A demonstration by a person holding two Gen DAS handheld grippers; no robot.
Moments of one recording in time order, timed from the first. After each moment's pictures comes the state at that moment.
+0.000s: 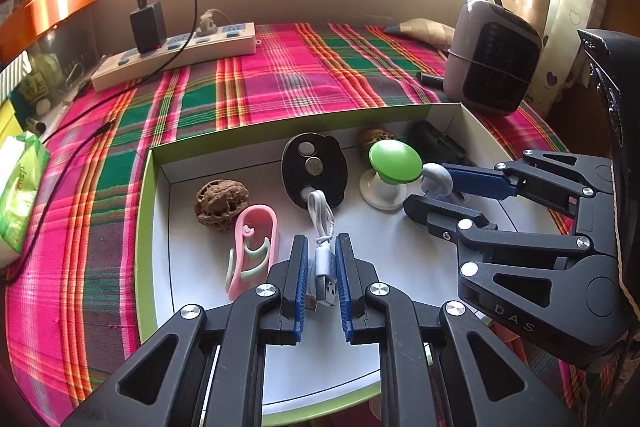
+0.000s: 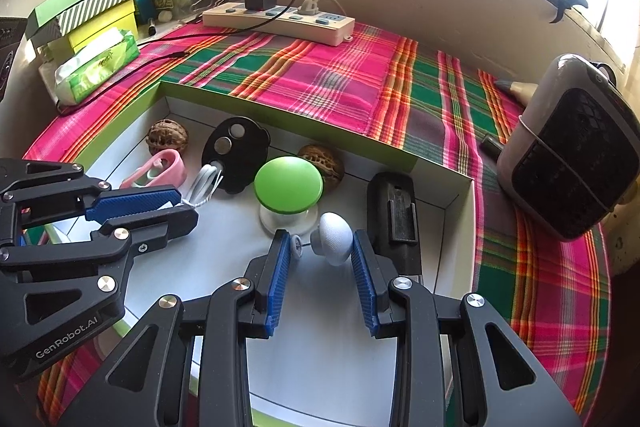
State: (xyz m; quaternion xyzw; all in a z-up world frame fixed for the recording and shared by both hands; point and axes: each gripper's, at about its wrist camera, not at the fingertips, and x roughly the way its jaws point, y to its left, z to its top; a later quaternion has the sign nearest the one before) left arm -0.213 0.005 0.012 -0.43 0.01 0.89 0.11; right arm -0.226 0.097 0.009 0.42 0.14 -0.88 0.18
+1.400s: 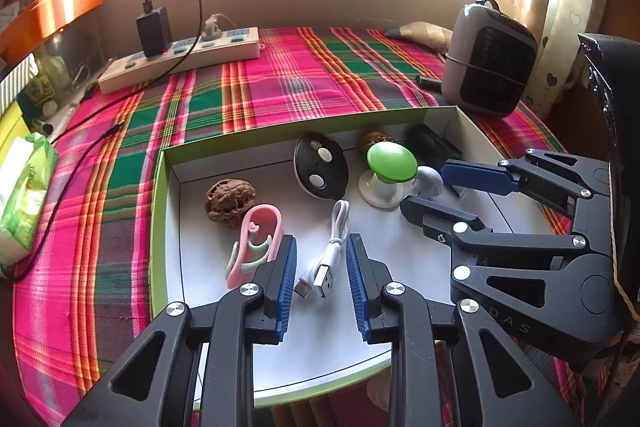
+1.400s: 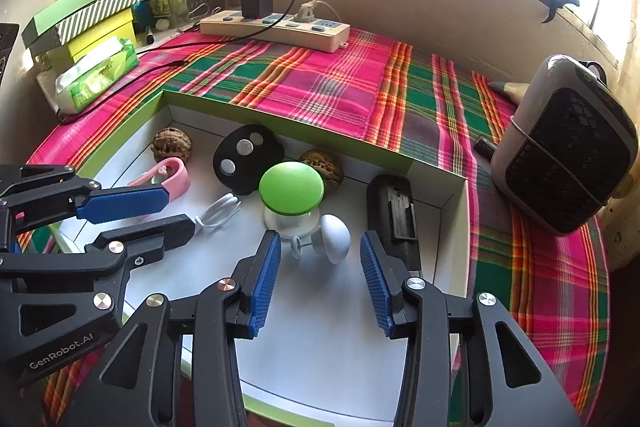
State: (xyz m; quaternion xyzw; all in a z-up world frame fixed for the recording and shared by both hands) left arm -0.206 0.002 0.020 -0.43 0.01 0.90 0.11; right arm -0.220 0.097 0.014 0.42 0.13 -0.89 0.17
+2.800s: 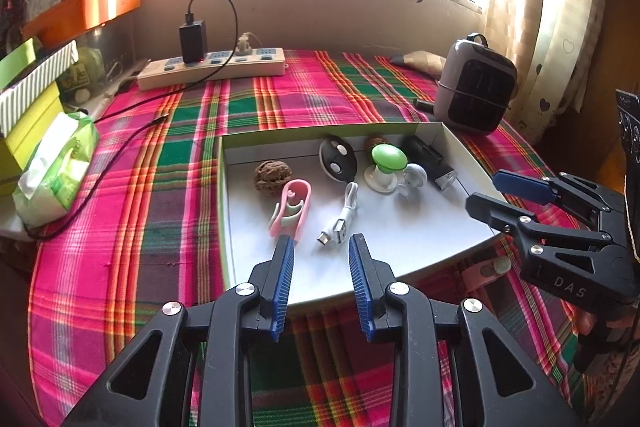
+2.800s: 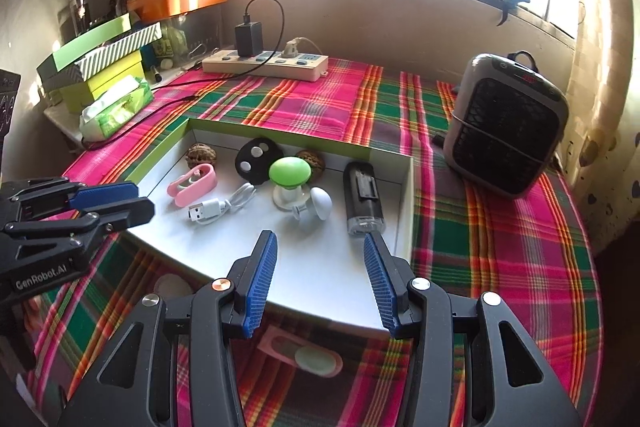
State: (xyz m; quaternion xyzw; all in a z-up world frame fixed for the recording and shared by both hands) left arm -0.152 -0.028 0.046 -0.40 -0.03 0.91 0.10; right arm -0.159 0.127 0.046 0.37 0.08 -0.91 0.15
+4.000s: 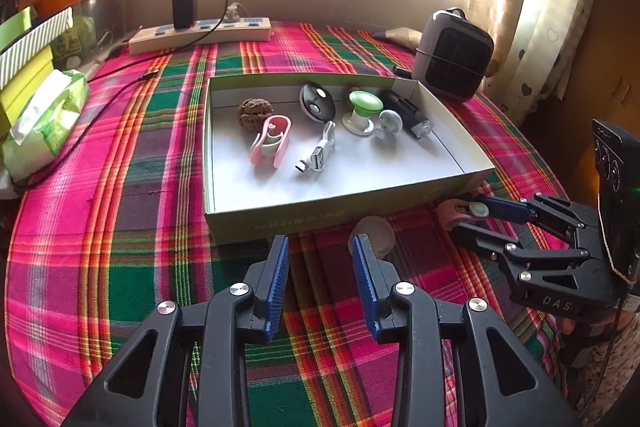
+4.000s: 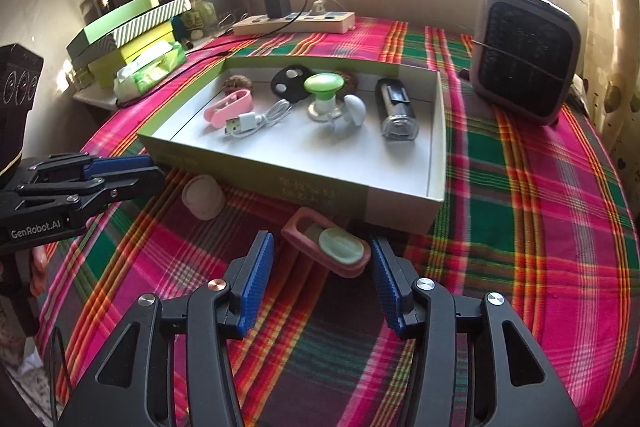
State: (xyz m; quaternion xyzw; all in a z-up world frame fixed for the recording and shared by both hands) left arm -0.117 -0.028 0.025 -0.43 -0.04 0.89 0.13; right arm -0.119 0.138 0.008 0.42 0.05 -0.88 0.21
